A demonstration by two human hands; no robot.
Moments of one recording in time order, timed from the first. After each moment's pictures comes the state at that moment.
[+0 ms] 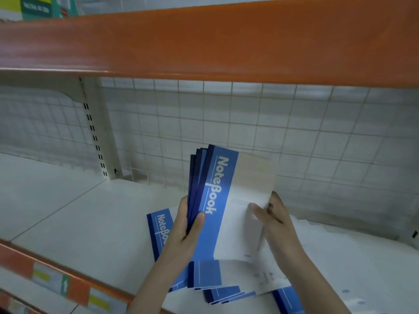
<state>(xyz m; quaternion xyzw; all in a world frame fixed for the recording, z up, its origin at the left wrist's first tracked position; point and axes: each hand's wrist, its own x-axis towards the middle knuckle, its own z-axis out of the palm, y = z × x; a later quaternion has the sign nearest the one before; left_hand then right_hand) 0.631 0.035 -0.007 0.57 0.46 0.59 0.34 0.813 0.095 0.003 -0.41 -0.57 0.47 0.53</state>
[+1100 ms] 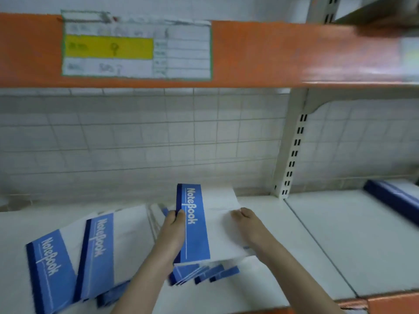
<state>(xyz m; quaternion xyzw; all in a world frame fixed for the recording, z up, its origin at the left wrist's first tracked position) 0.801 0.066 -0.014 0.49 0.58 0.44 0.48 0.970 0.045 0.003 -0.67 -0.48 0.41 0.39</state>
